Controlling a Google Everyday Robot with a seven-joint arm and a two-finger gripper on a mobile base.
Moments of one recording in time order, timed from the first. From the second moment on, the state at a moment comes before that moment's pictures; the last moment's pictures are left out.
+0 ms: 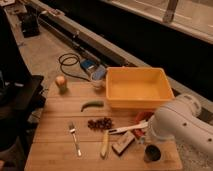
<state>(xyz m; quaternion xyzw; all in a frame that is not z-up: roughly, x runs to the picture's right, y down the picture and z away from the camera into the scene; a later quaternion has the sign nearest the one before) 0.208 0.218 0.613 -0.29 0.00 0.10 0.95</state>
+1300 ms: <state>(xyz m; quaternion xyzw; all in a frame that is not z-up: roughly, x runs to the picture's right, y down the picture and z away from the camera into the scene) 0.179 0.255 0.613 -0.30 0.00 0.13 0.95</state>
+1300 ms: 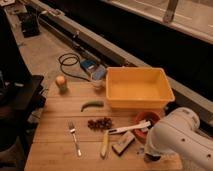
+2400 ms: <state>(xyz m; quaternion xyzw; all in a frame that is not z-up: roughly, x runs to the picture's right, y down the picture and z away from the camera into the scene) 0.203 0.304 0.632 -0.36 0.02 0.19 0.91</state>
